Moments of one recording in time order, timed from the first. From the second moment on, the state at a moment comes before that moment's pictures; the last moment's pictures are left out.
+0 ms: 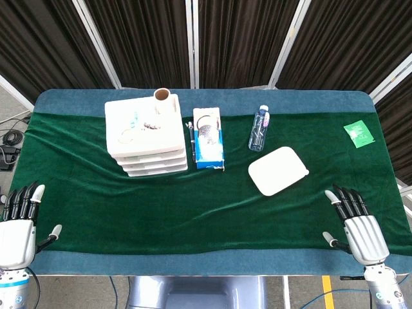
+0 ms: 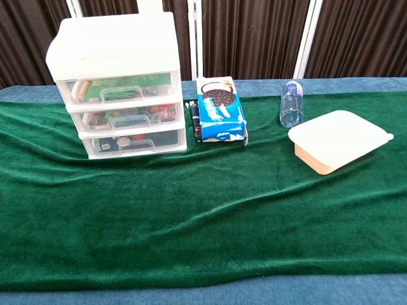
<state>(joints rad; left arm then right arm) -0.02 -1.34 -0.02 -1.67 1.59 1.71 0.28 0.11 -1.20 0.01 -1.53 -1.69 1.56 0.04</state>
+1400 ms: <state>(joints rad) -0.37 -1.48 -0.19 -1.74 1.20 1.02 -0.21 0.09 -1.14 0.01 -1.57 -1.71 1.61 0.16</state>
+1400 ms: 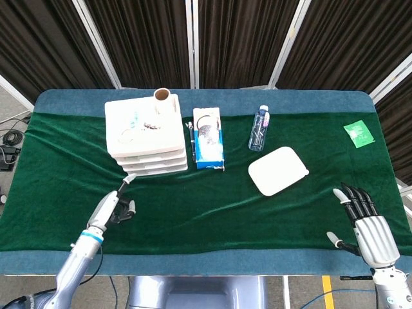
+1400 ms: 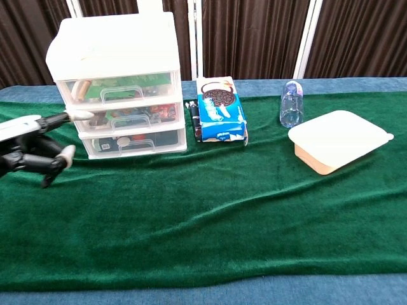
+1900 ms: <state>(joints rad) -0.44 -1.62 -0.23 -1.65 1.12 0.95 -0.31 0.09 -1.13 0.01 -1.57 -1.71 1.61 0.18</state>
